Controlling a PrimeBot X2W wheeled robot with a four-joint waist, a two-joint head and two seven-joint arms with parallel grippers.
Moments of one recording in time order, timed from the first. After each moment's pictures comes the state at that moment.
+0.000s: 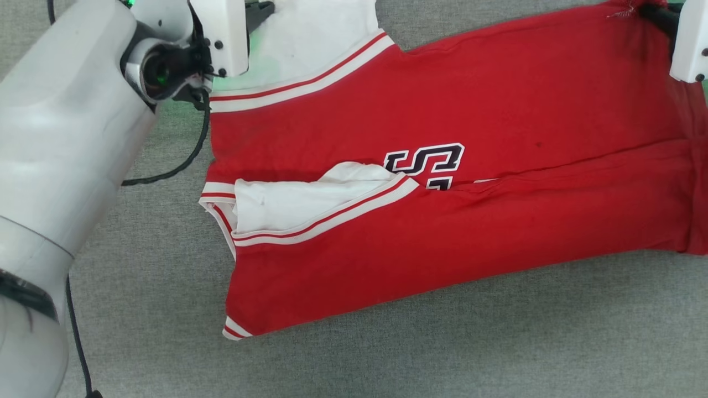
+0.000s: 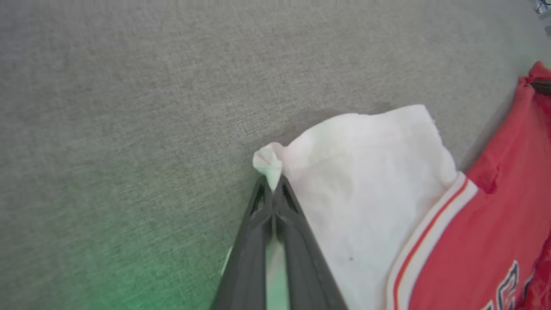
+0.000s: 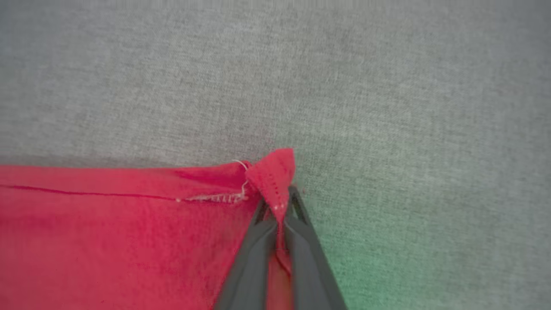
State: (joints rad) left arm -1.40 0.39 -1.06 0.87 -1.30 -0.13 0.48; right arm -1.21 -0.58 0.63 0.78 0.87 0.13 0.58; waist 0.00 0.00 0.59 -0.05
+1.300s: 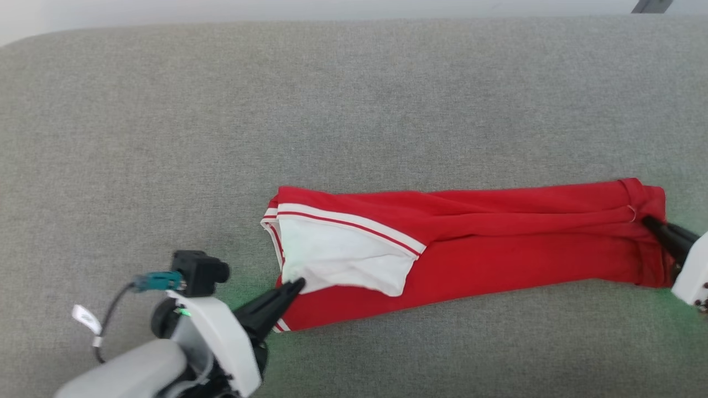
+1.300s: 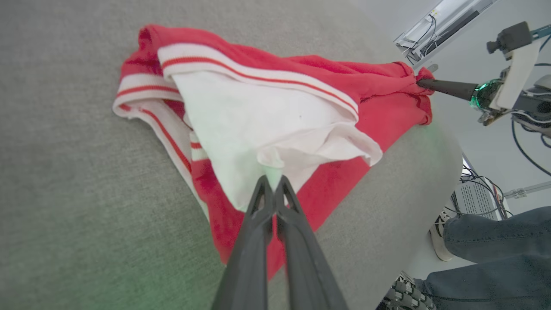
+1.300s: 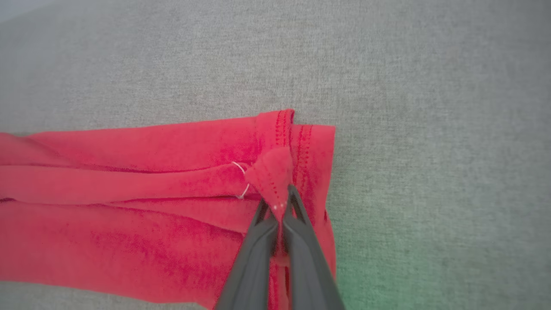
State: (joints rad) left arm -0.62 0.74 -1.25 0.15 -1.34 -0.06 -0.22; right arm -0.46 -0.76 0.48 0.50 1.07 0.13 0.21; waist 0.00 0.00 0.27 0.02
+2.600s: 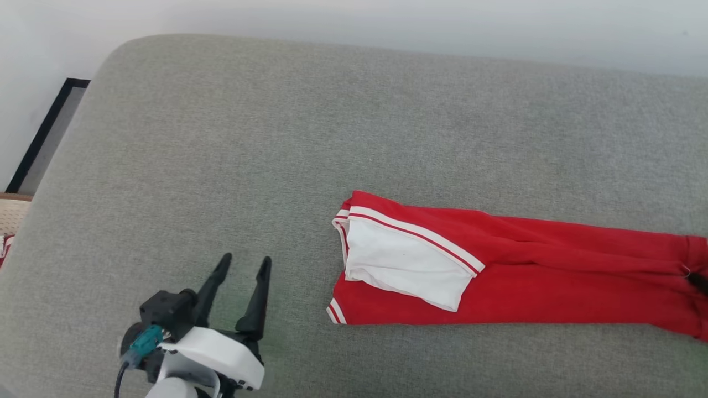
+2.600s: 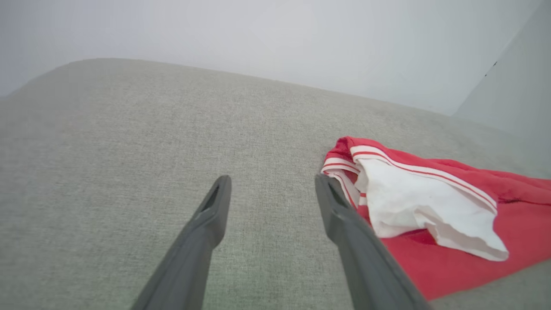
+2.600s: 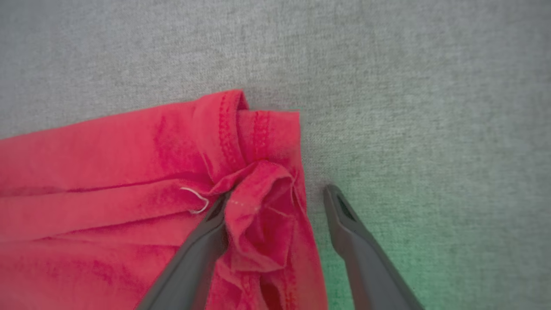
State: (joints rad) left arm -0.16 0.27 -0.37 0.31 -0.54 -0.05 -0.26; right arm -0.42 -0.72 0.30 0.75 1.06 0.13 0.48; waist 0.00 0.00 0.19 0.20
